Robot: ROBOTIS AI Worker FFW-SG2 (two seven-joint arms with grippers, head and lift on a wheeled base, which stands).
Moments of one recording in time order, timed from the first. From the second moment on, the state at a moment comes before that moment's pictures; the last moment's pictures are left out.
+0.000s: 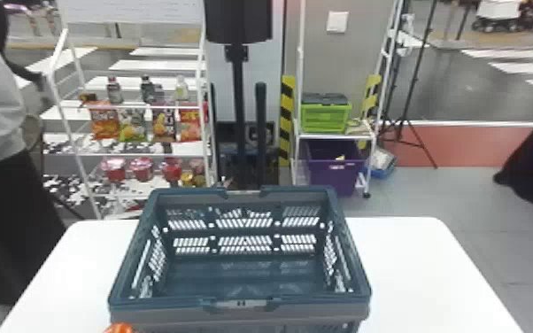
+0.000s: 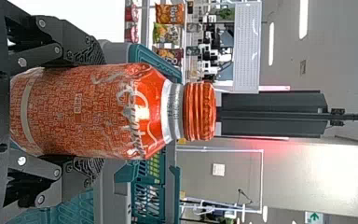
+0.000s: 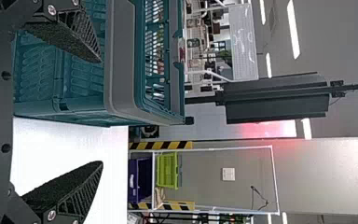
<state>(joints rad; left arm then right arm) 0.84 0.00 -0.07 -2.11 -0.04 -0.21 0.05 0.85 0.00 0.00 -2.14 -0.04 -0.18 0.22</state>
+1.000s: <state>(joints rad) 0.82 0.00 0.01 -2.35 -0.13 0.03 0.04 0.82 0.00 0.00 -2.14 -0.03 -0.14 0.22</state>
